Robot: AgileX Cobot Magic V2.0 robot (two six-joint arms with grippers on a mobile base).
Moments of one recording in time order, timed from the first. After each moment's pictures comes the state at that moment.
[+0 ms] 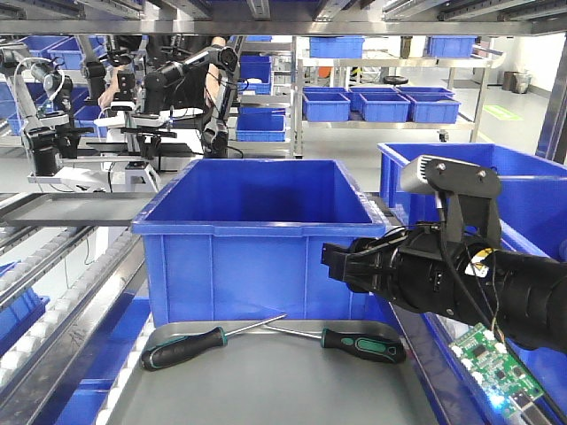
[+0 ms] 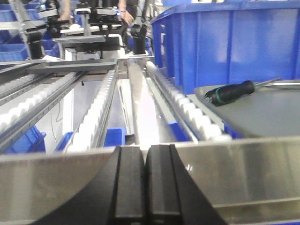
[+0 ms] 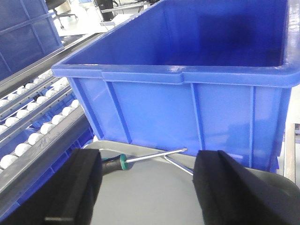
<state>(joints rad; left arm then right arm) -0.07 0.03 0.00 -0.02 0.14 0.00 0.43 1.34 -1.10 0.41 0.20 -0.11</state>
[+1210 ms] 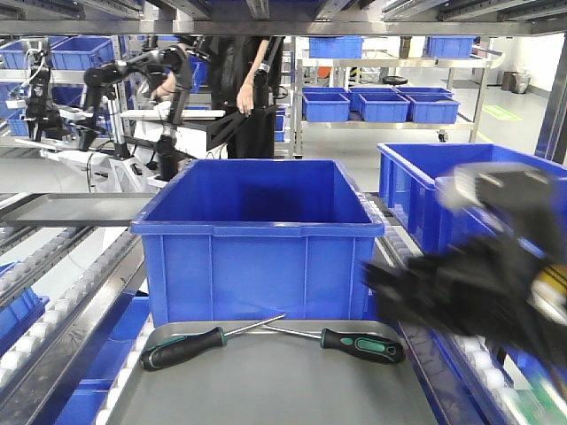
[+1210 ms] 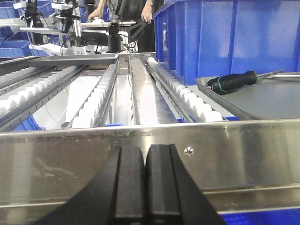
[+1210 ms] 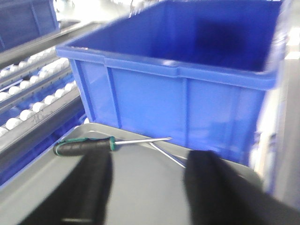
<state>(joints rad) -0.07 -0.01 0.02 -0.02 0.18 -0.01 0.42 1.12 -0.94 0.20 0.24 -0.04</state>
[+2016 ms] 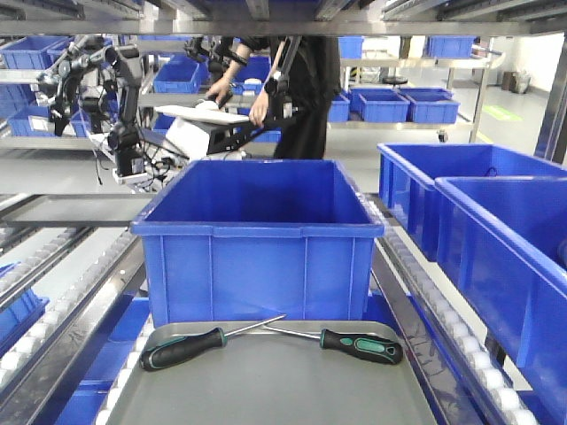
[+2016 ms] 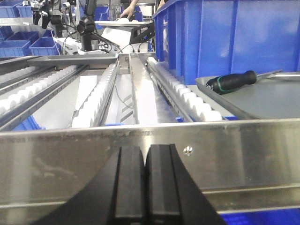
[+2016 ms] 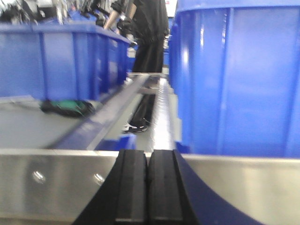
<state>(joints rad) -0.07 -0.01 0.02 -0.02 0.18 -0.01 0.04 -0.01 0.03 -0.03 0.12 0.02</state>
